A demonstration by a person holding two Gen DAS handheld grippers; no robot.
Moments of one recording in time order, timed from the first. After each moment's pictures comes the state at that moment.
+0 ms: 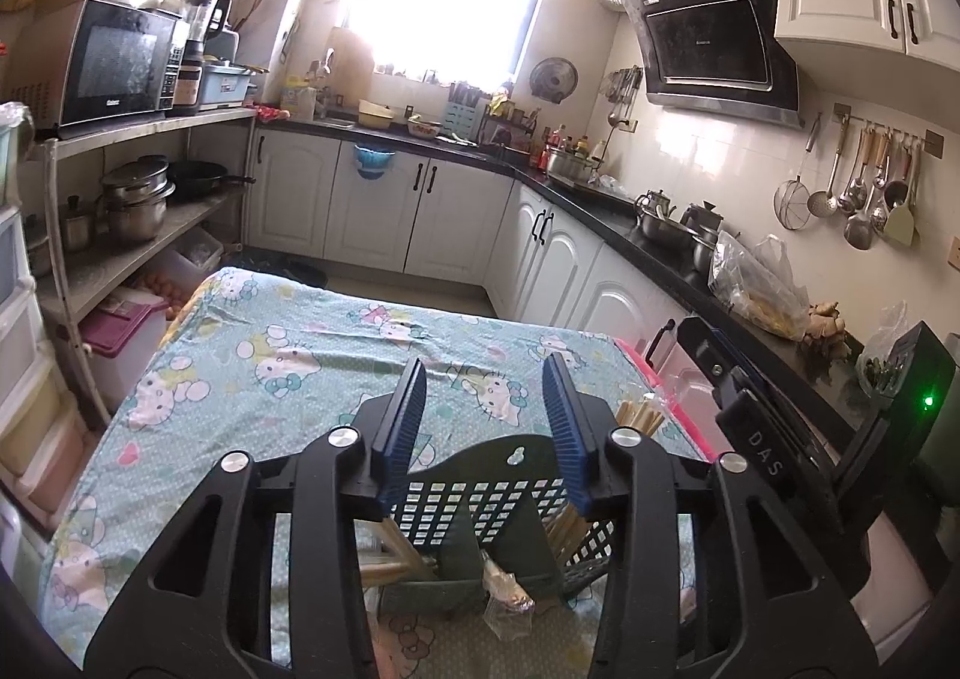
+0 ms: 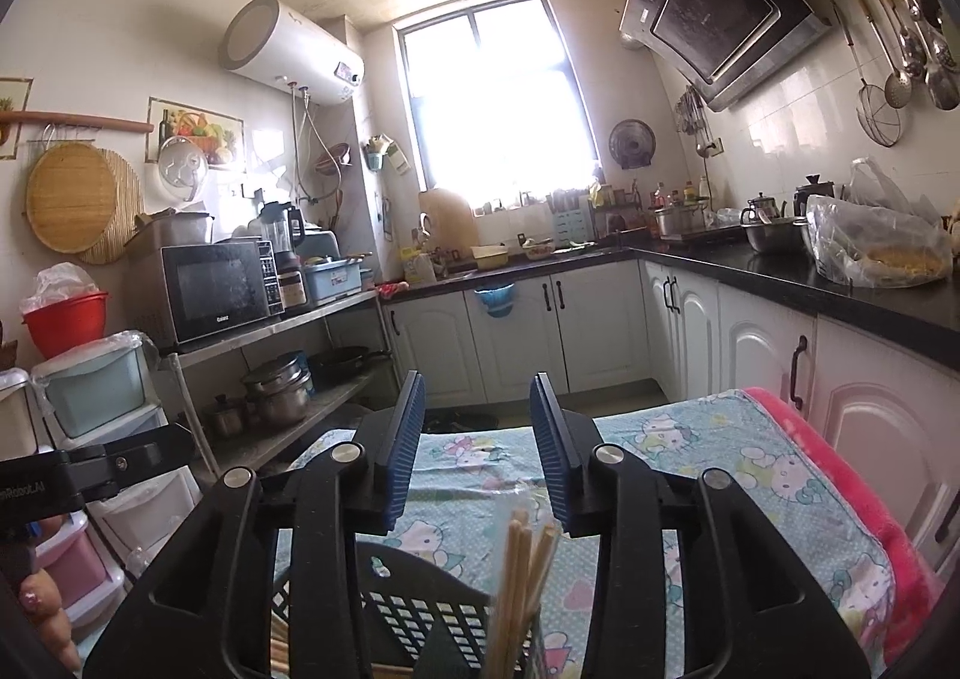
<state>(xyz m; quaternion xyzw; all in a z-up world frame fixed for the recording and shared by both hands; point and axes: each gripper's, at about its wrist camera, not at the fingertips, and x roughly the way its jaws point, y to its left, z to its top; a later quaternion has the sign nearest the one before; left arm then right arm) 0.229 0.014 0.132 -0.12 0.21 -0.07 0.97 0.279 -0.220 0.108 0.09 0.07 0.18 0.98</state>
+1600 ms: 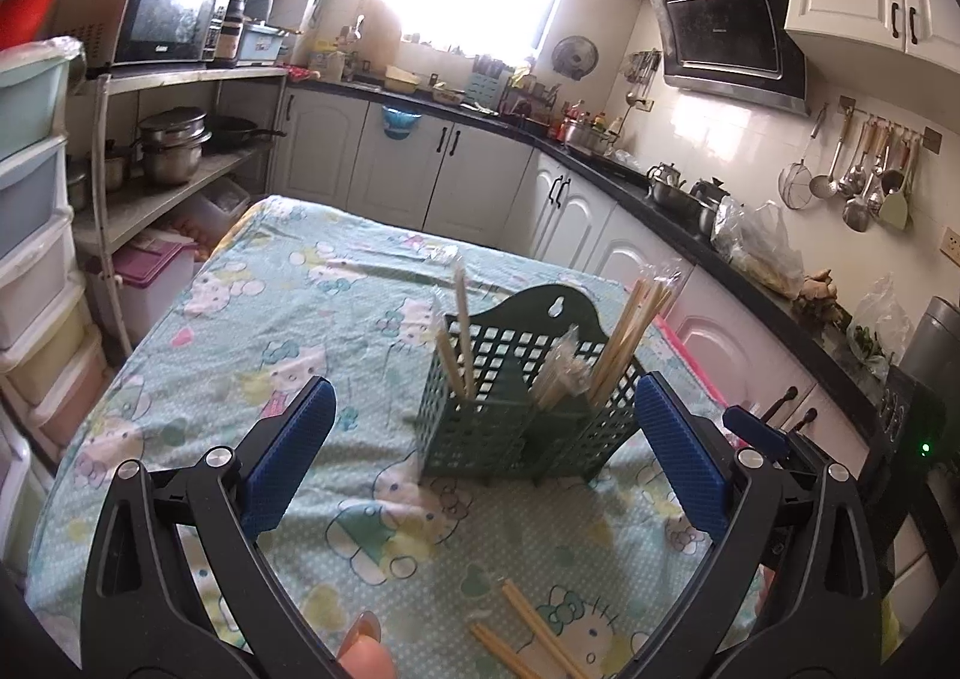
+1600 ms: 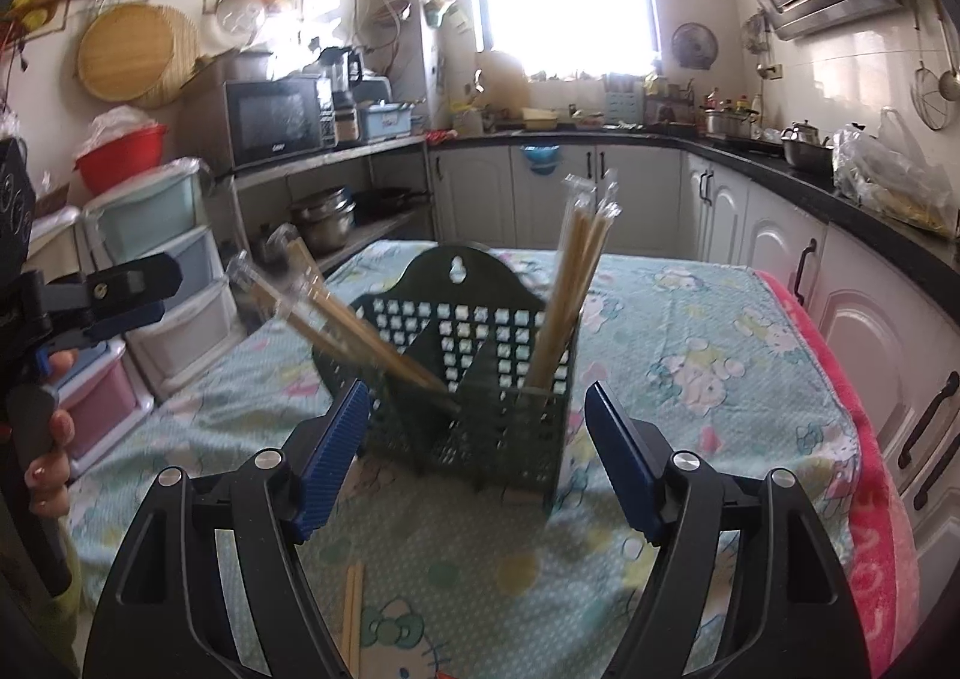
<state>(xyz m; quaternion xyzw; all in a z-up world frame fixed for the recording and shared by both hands) 0.137 0.043 0.083 -0.14 0.24 -0.06 0.96 0.175 -0.208 0.052 -0.01 0.23 0.24 0.94</state>
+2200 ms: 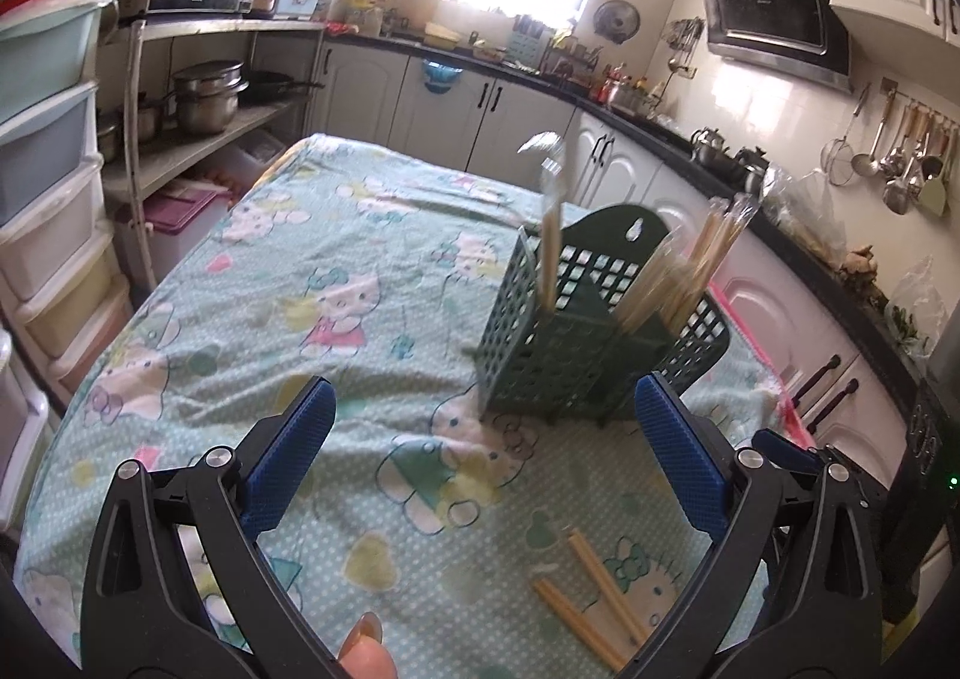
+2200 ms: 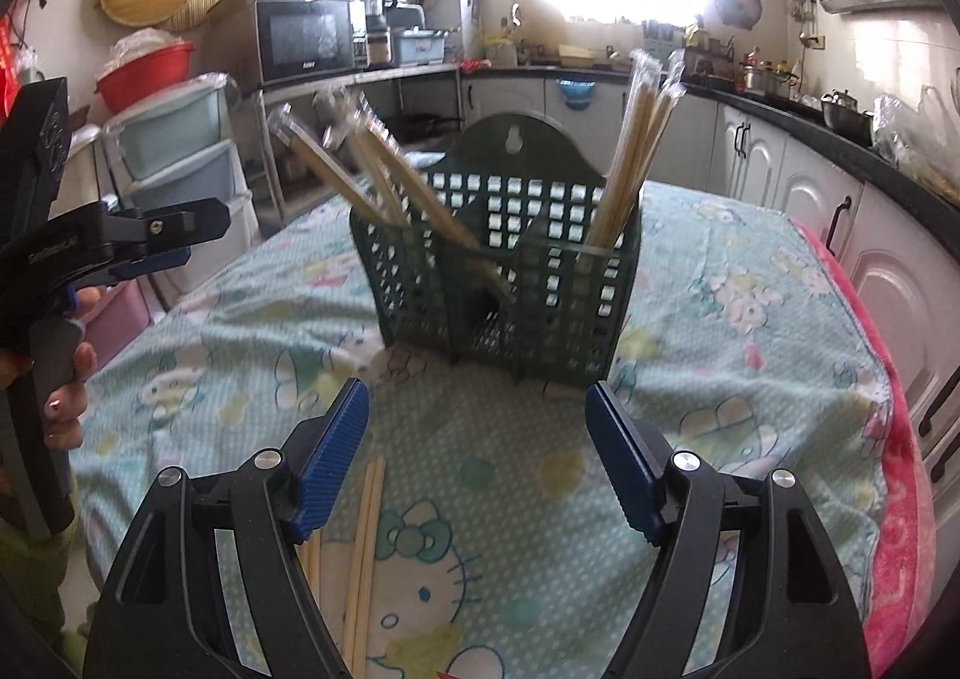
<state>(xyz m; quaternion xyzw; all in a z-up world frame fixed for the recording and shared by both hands) 0.136 0.063 0.034 -0.15 0.30 -0.02 0.94 0.156 -0.188 0.006 -0.06 0.30 0.27 0.91</state>
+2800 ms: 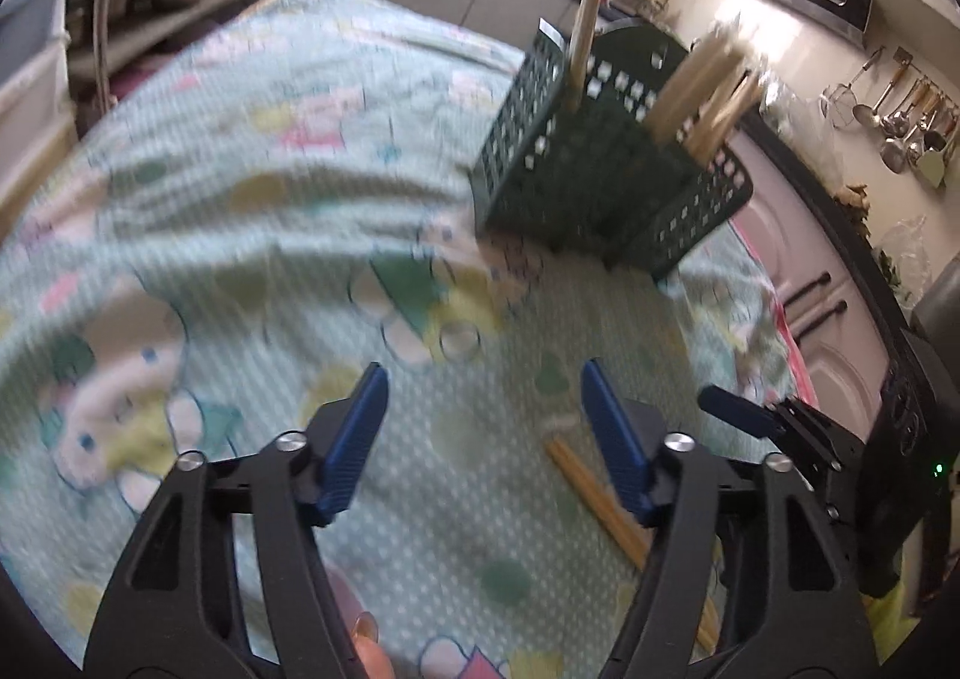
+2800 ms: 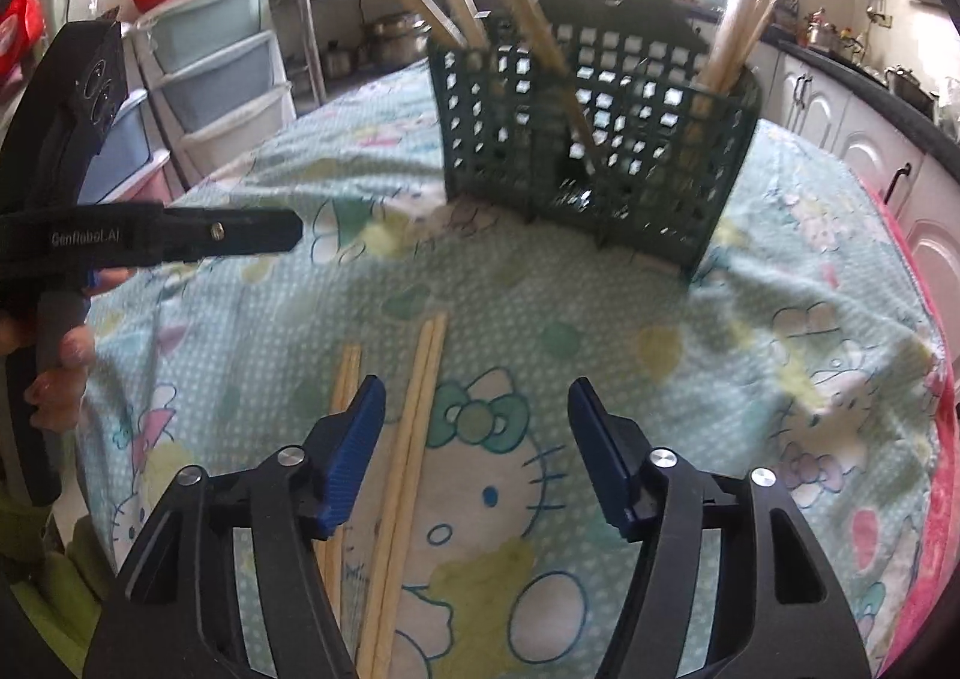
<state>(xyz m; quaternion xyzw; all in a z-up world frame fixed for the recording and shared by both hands) 0.125 0.058 -0.040 -0.19 0.43 -0.08 0.88 0.138 -0.158 -0.047 -0.12 0.39 0.31 0.86</state>
